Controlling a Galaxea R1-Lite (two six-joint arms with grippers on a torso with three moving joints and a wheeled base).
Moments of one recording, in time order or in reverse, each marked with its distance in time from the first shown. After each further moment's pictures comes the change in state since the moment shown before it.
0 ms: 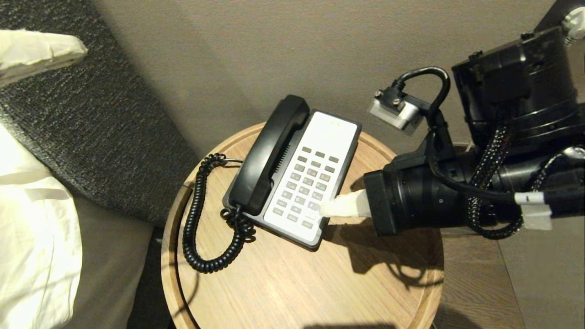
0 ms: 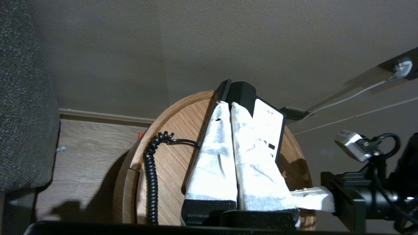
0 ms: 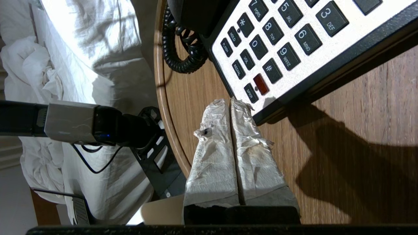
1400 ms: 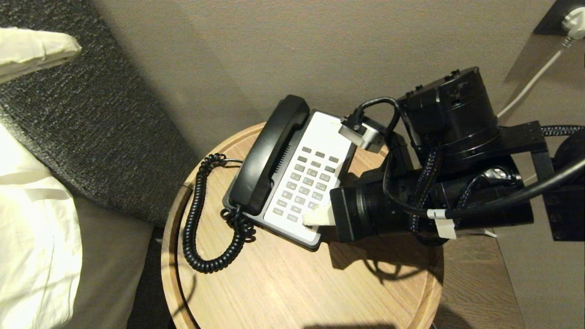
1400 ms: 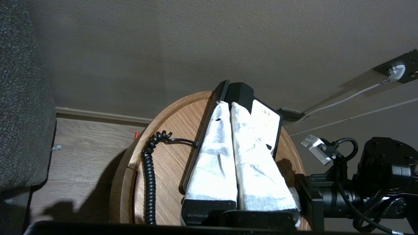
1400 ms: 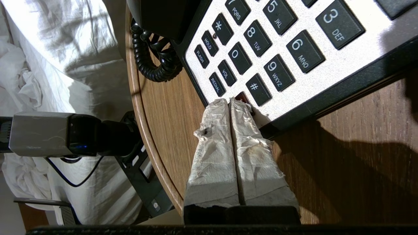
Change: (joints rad) left arm 0.011 -0.009 -0.001 0.004 -0.014 -0.019; right arm 0.007 0.101 0.002 -0.055 -0.045 0.000
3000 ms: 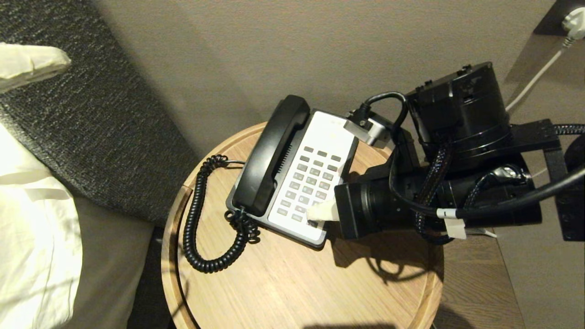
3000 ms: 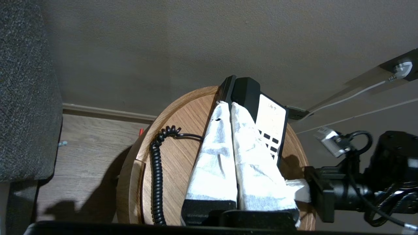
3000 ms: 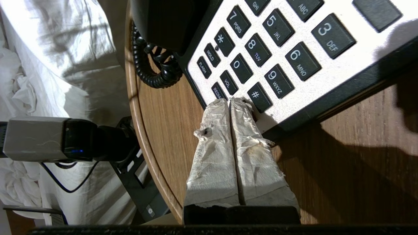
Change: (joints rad) left arm 0.013 -0.037 0.044 0.001 -0.001 0.000; right arm -0.001 -0.022 0.013 -0.018 -0.023 -0.020
